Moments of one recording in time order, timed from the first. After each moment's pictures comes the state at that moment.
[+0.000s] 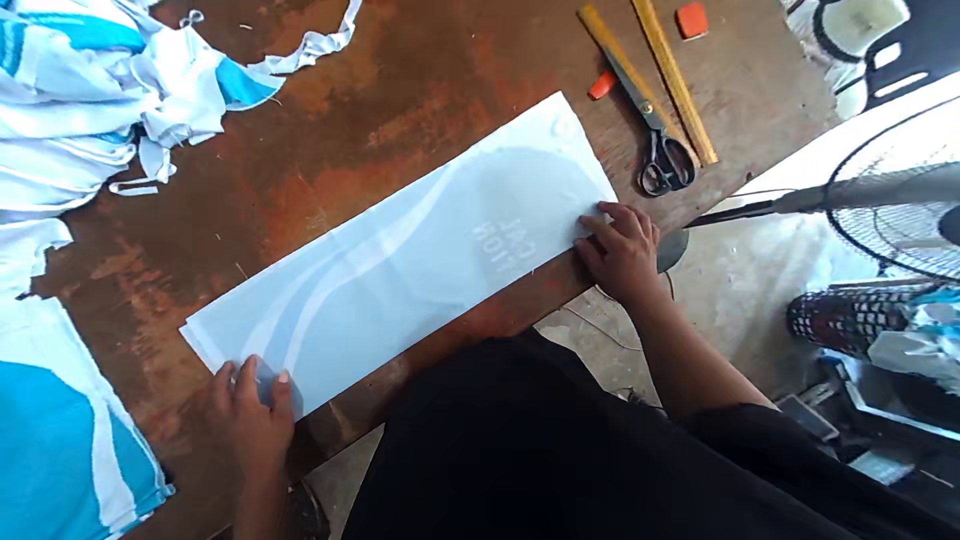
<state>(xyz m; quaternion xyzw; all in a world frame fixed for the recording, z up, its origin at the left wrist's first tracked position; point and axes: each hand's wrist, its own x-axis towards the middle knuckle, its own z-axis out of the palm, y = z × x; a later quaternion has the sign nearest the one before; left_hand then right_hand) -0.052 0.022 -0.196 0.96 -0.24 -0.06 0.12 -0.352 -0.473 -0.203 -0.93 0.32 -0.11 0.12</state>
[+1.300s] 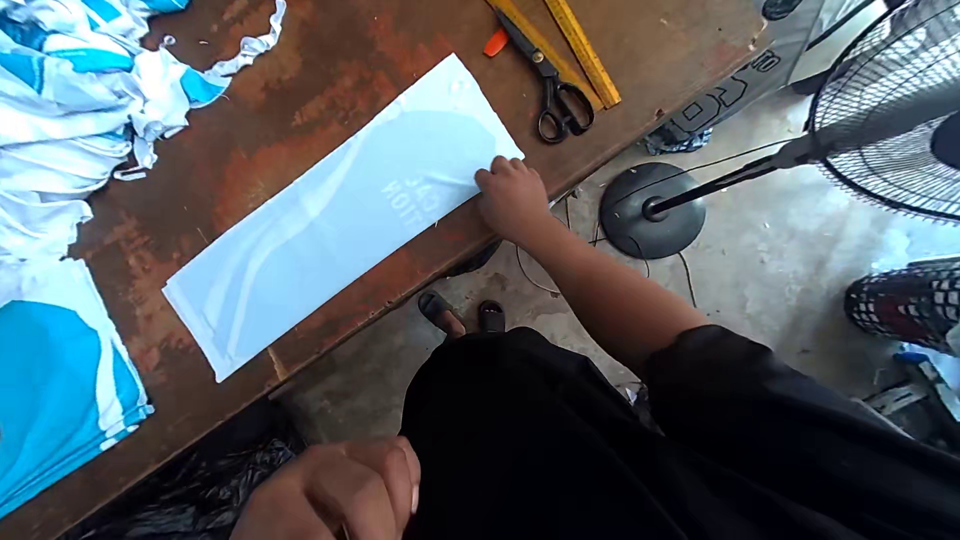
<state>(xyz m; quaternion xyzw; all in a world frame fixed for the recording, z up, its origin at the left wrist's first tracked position) -0.311 -0.139 0.002 0.31 -0.50 -0.47 0.66 -0.343 -0.475 -0.165 -0.94 0.28 0.02 0.18</state>
